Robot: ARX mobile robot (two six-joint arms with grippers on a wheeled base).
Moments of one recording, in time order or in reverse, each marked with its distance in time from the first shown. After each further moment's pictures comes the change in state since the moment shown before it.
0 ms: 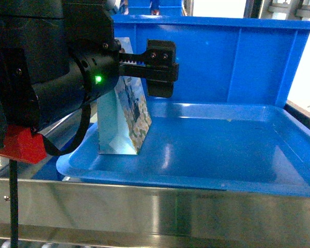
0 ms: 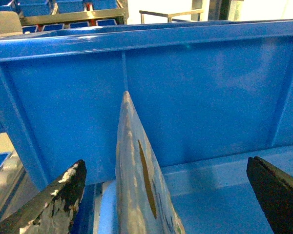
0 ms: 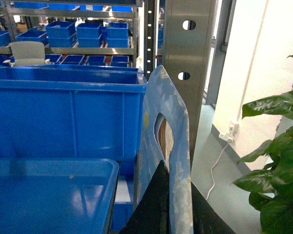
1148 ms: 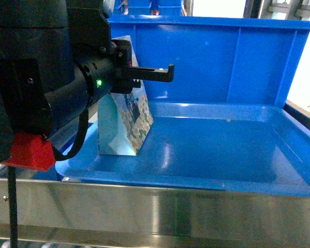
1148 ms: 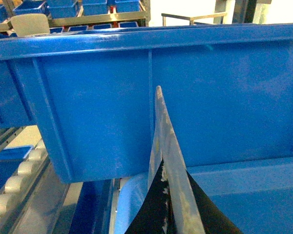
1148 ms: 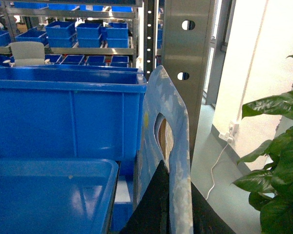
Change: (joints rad) left arm -0.012 0.002 -0.018 0.035 -0.116 -0.003; right arm 0.000 0.000 0.000 0.000 0.000 0.000
